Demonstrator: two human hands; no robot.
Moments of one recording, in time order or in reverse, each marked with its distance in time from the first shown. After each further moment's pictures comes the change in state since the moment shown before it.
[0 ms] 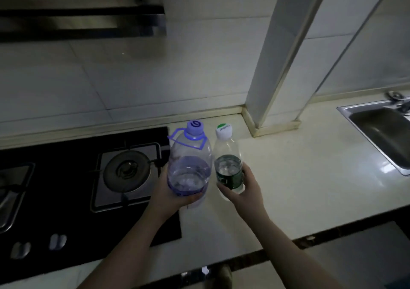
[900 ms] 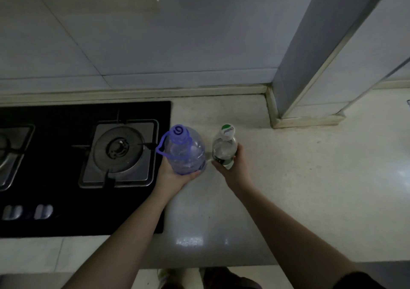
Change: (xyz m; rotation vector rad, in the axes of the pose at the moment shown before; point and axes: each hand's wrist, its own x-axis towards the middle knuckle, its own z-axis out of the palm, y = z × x) left_hand 0.063 -0.079 0.061 0.070 0.289 -0.228; right_hand 0.120 0.114 0.032 0.043 -0.162 0.161
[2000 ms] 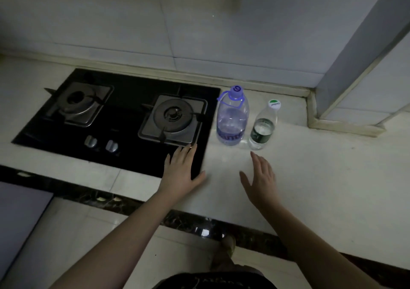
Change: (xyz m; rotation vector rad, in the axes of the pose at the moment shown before) left_hand -0.148 0.003 -0.083 1.037 0.025 0.114; right_hand -0.134 -0.016 -0.017 -0.816 -0.187 -0.340
